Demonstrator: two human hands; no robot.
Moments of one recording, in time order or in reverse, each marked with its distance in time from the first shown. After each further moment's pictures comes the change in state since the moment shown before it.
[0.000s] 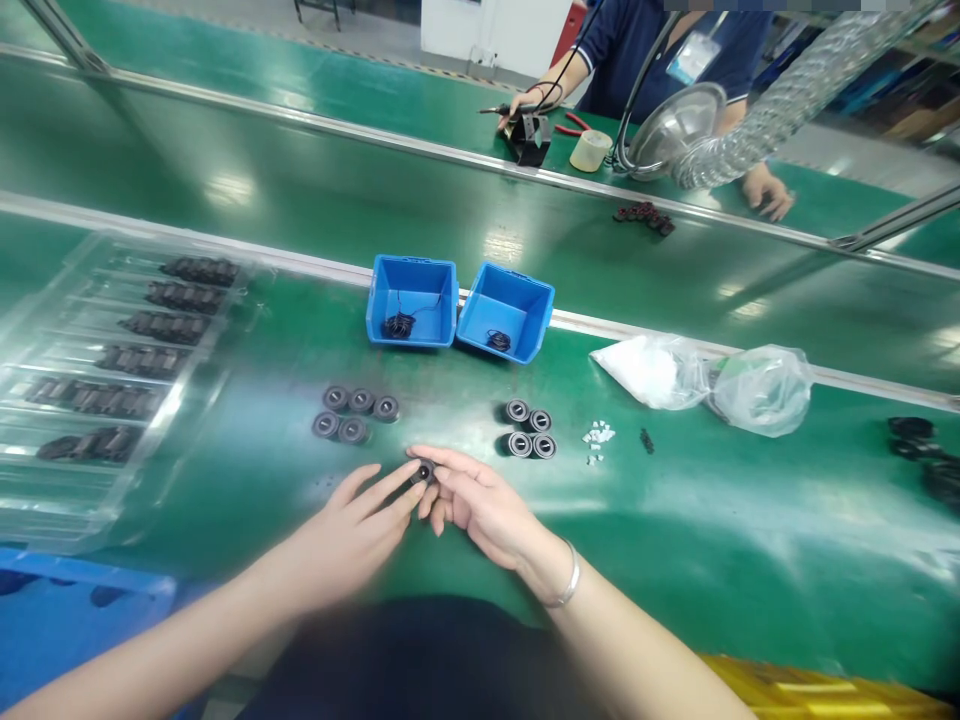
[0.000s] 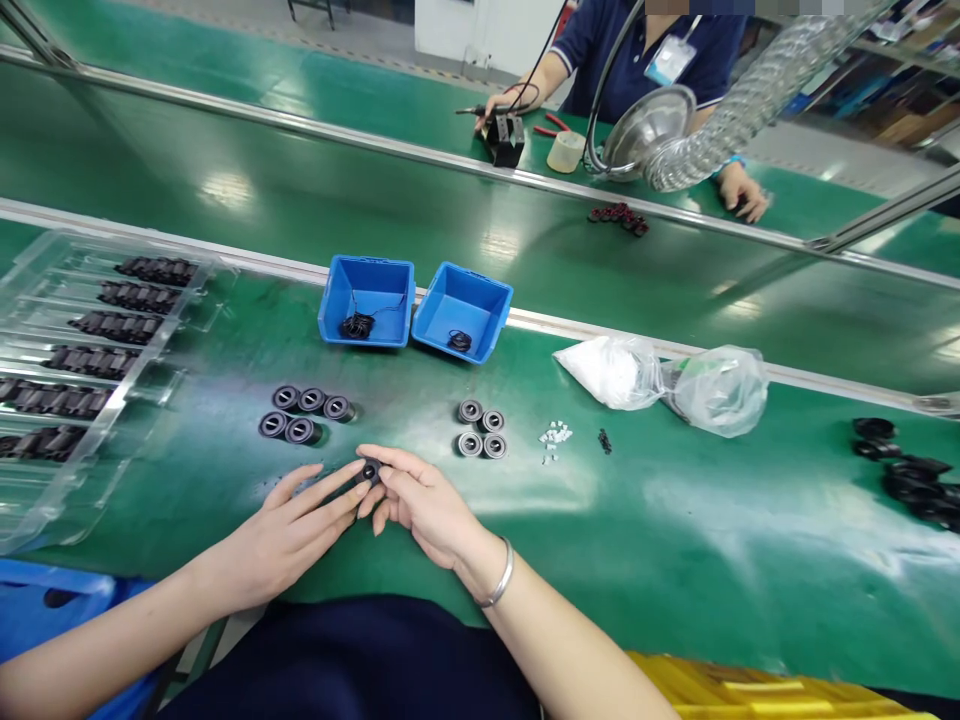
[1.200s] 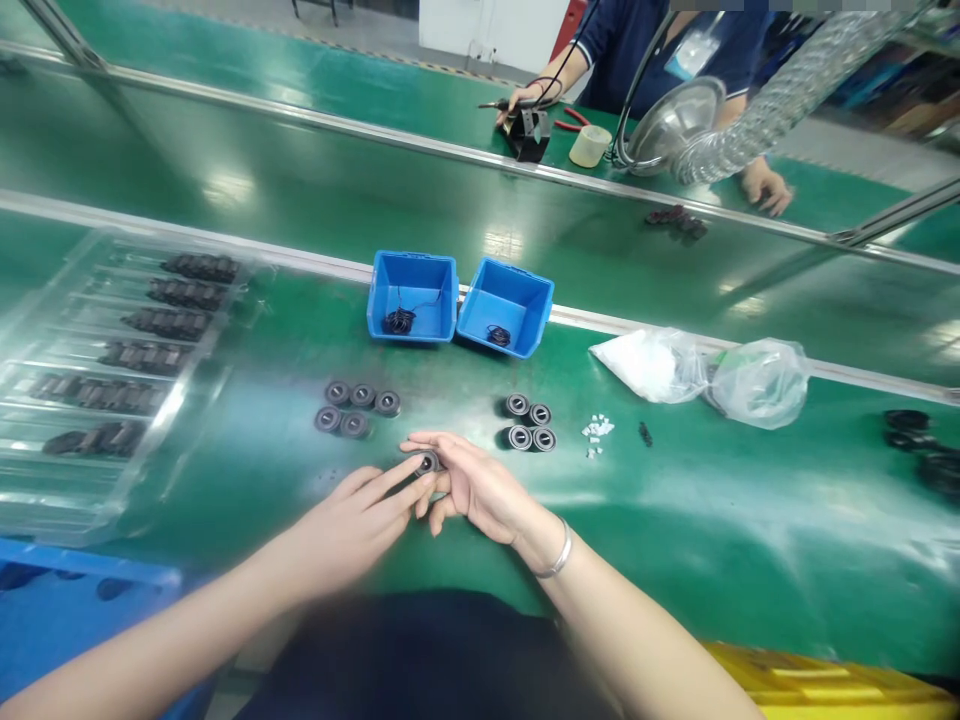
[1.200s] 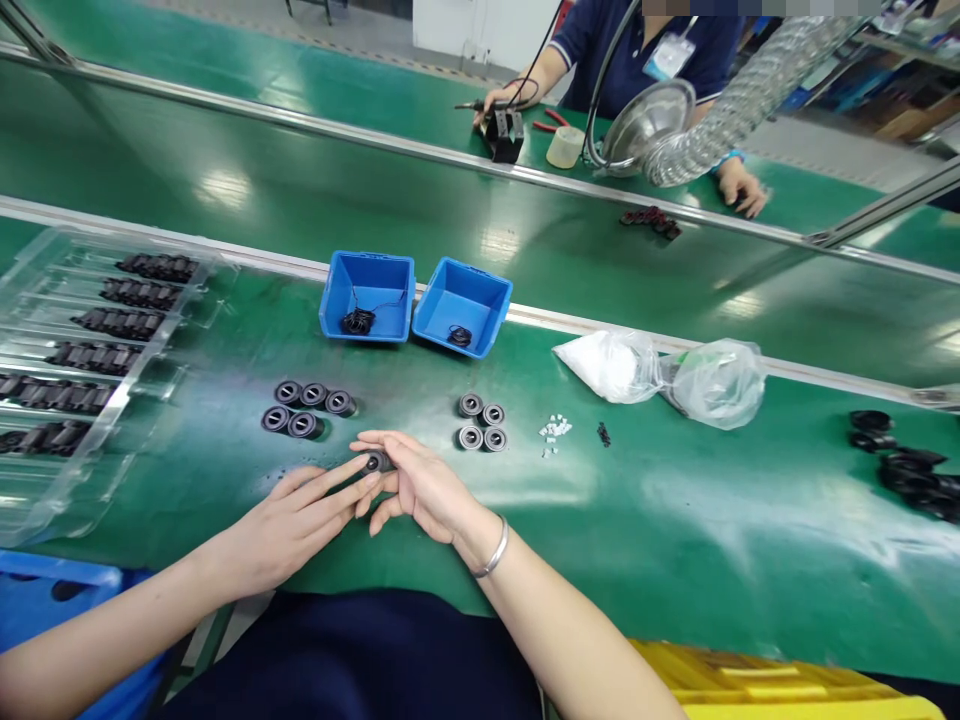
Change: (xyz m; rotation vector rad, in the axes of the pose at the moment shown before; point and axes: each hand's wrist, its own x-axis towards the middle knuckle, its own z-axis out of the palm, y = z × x) left_hand 0.001 -0.004 -0.002 0.007 -0.047 0.011; right_hand 0.009 -0.009 -0.001 0.053 -0.094 0.064
